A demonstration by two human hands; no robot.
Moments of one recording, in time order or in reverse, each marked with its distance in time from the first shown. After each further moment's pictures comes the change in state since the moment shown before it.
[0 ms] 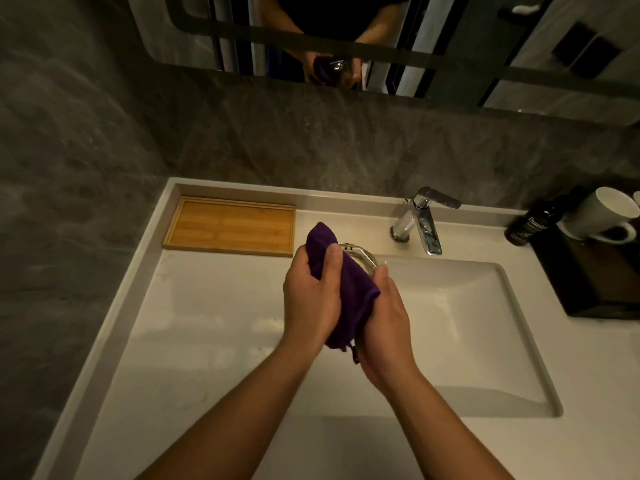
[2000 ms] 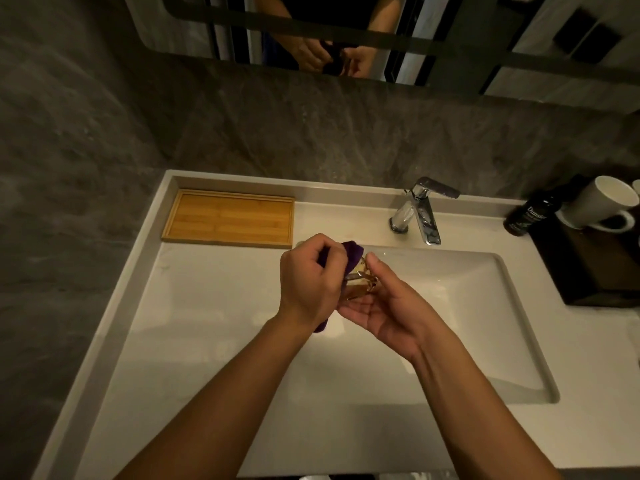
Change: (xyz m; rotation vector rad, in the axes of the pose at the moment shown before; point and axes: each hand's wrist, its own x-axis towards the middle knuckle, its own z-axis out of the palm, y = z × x) left_hand 0.016 -0.017 -0.005 0.143 -0.115 0.357; right_hand 0.035 -0.013 -0.041 0.064 -0.268 0.356
